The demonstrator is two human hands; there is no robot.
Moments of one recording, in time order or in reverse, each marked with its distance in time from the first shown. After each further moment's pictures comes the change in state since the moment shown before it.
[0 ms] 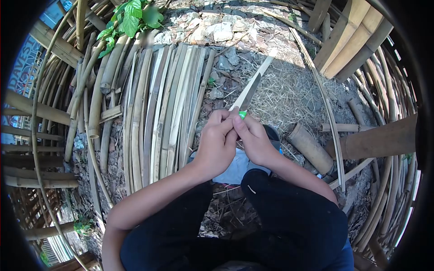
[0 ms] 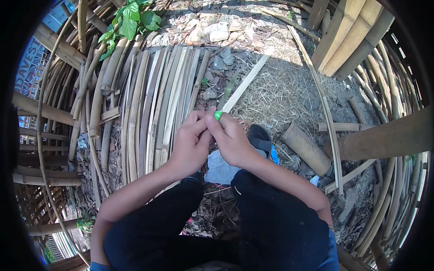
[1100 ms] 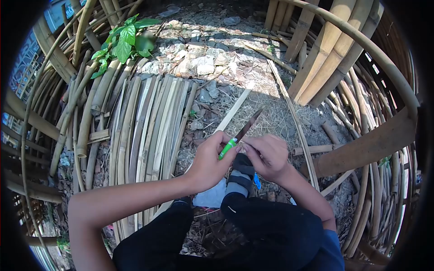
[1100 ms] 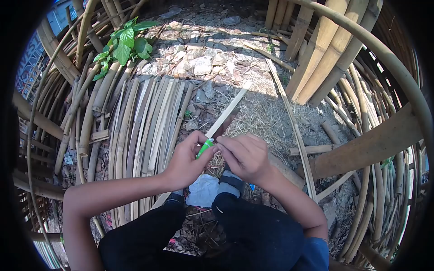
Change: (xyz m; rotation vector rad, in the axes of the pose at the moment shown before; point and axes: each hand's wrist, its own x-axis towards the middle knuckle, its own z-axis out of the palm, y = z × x) left_hand 0.032 0.054 0.002 -0.331 -0.254 -0.243; right_hand 0.002 -0.060 -0.109 -0.446 0.244 -0.440
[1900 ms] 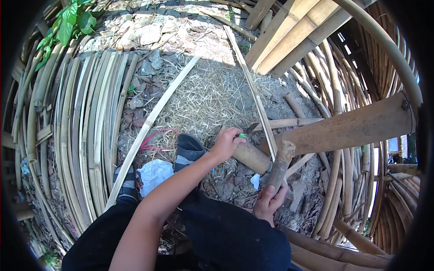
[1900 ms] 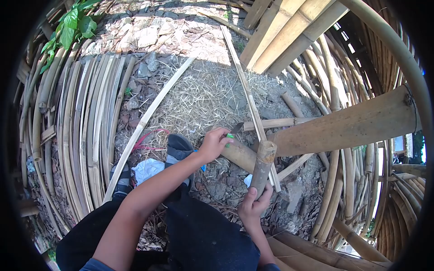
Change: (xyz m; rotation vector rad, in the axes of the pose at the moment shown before) left_hand 0.136 -0.174 0.256 -0.023 0.002 0.426; right_hand -0.267 -0.018 -0.081 -0.220 0.448 1.034
